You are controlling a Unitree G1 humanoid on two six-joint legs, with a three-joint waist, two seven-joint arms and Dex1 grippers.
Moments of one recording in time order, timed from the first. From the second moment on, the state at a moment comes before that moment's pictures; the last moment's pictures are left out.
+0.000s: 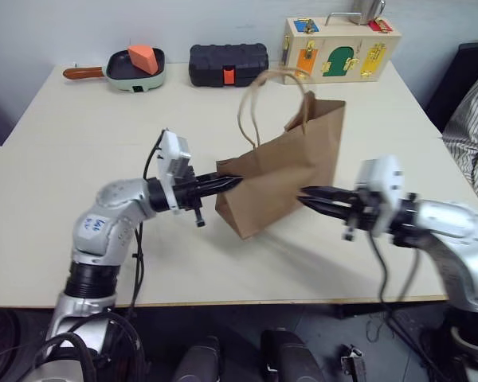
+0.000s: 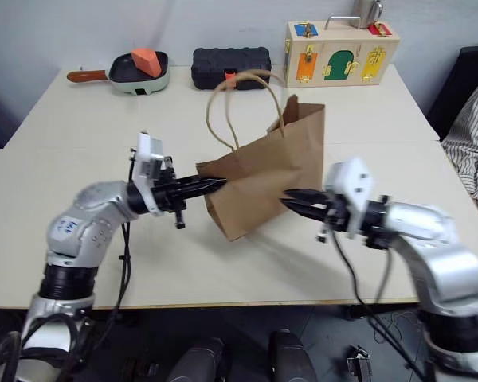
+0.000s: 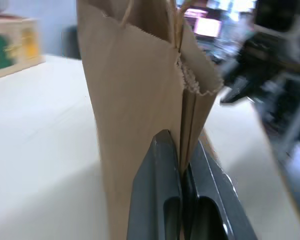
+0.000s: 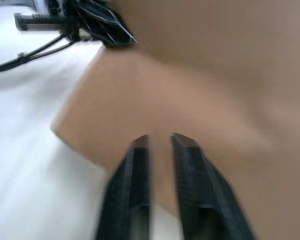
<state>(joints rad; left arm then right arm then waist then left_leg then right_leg) -0.66 0.54 -0.01 -0.02 -0.55 0.48 -1.08 -0.21 -0.83 -0.31 -0.51 0.63 0.61 1.00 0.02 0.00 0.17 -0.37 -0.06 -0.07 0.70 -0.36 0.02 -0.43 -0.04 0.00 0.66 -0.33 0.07</state>
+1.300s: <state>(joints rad) -0.22 1.07 0.49 -0.17 -0.71 0.73 -1.36 -0.13 -1.14 -0.54 -0.18 0.78 0.56 1.31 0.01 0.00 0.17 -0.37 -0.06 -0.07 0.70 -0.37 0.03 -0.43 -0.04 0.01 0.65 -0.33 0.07</state>
